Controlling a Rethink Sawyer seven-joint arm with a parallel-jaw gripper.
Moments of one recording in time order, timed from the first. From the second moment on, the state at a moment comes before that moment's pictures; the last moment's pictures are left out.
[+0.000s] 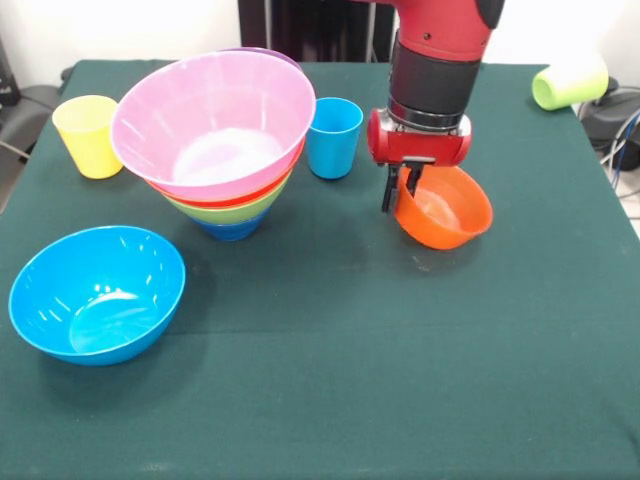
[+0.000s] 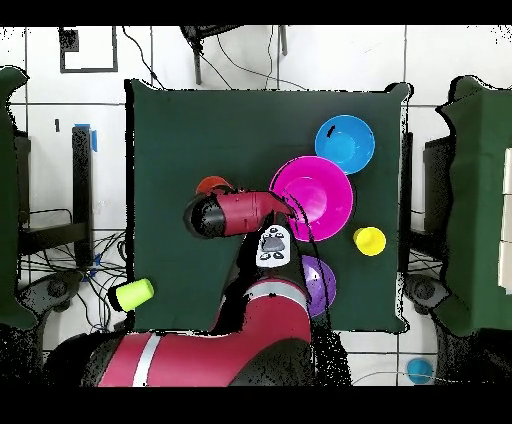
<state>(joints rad) -0.05 -0.43 -0.06 1.56 -0.18 0.26 1.76</state>
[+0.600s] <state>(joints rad) -0.04 -0.48 -0.06 1.59 -0.16 0.26 1.76</state>
